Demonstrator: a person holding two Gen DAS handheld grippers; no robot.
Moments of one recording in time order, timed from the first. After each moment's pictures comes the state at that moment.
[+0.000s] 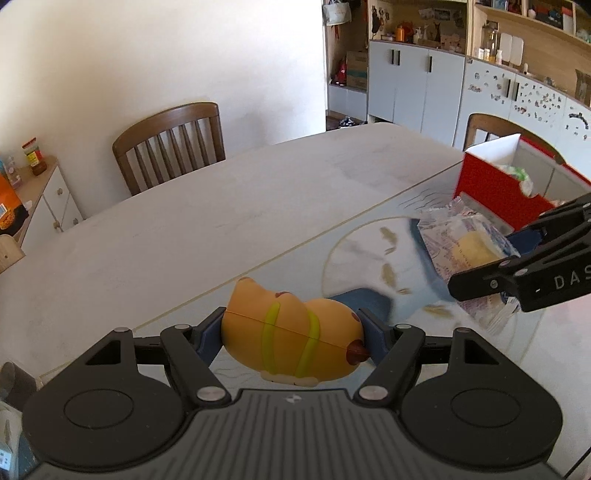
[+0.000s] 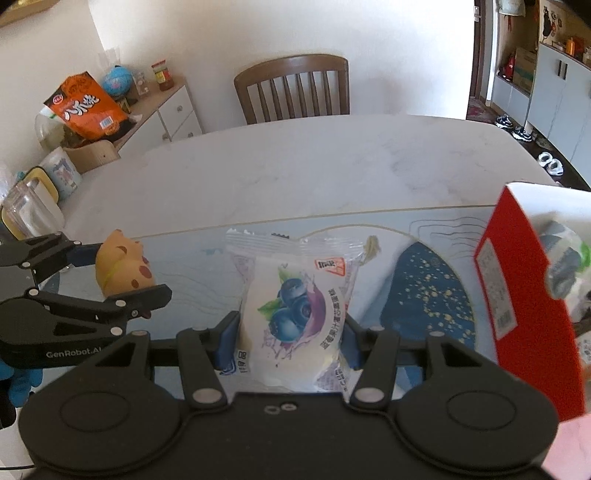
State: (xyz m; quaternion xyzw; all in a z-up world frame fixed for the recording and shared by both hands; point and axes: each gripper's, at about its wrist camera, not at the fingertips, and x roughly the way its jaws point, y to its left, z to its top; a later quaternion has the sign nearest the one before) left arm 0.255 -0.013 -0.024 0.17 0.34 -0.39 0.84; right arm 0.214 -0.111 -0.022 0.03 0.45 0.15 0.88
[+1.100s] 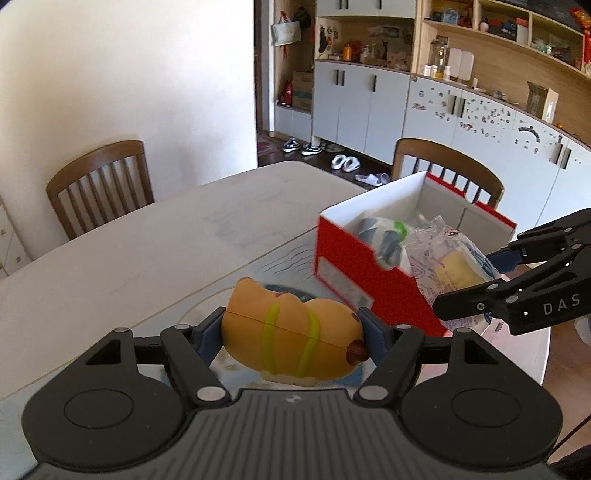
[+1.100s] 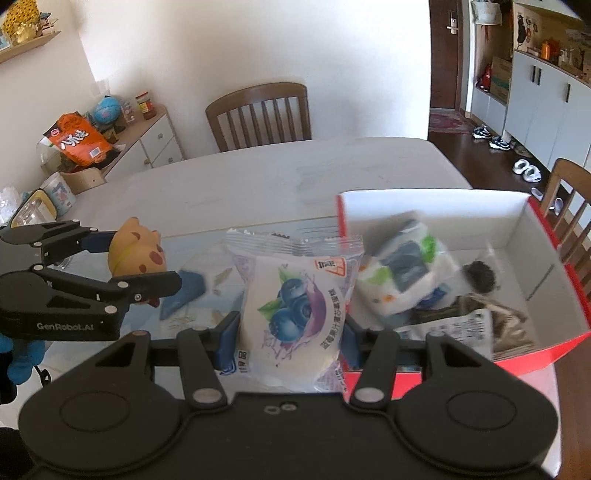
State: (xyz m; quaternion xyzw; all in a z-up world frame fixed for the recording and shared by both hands) left arm 0.160 -0.141 0.038 0.15 0.32 -0.46 0.81; right arm 0.170 -0.270 0.027 0.03 0.42 0.14 0.90
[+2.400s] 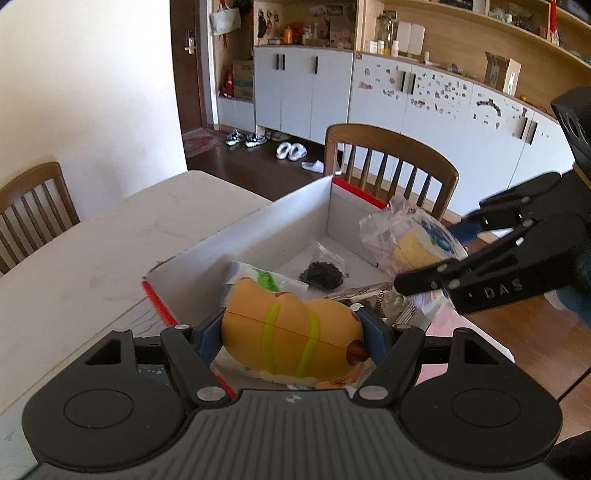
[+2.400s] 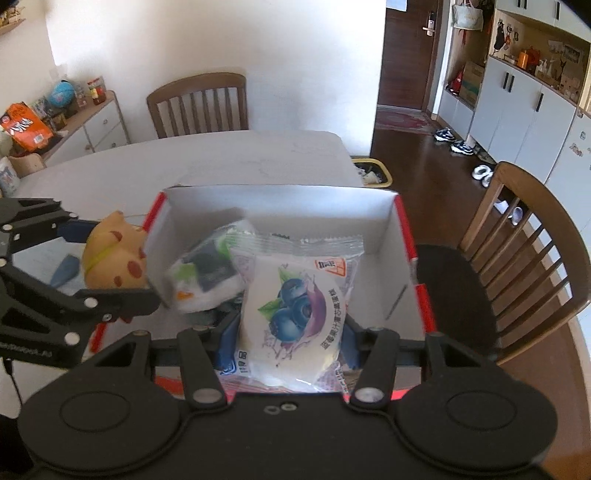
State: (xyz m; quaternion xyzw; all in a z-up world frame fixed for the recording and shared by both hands) left arm 0.105 -0.321 0.027 0.18 0.33 -0.52 0.77; right arm 0.209 -0.430 0.010 -0.03 0.44 0.10 0.89
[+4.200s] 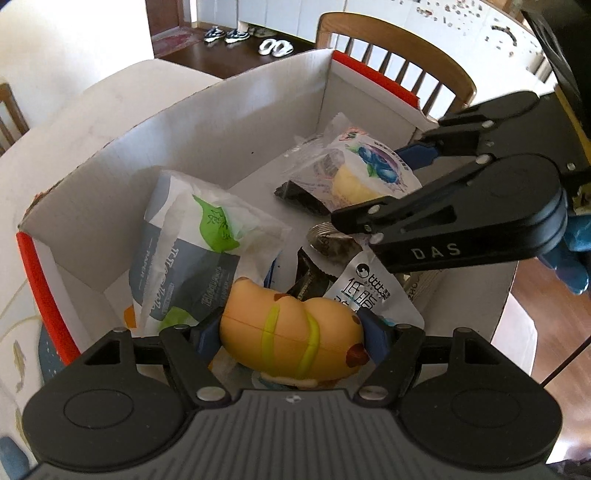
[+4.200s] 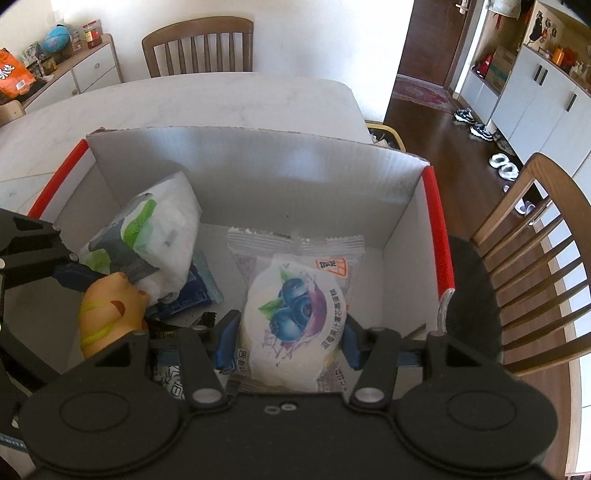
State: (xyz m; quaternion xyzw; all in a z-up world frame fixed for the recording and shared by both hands) left arm 0.131 -0.404 -0.052 0.25 0.47 -0.50 0.68; right arm 0.293 -0.440 -0.071 -0.08 0.49 0.12 0.86
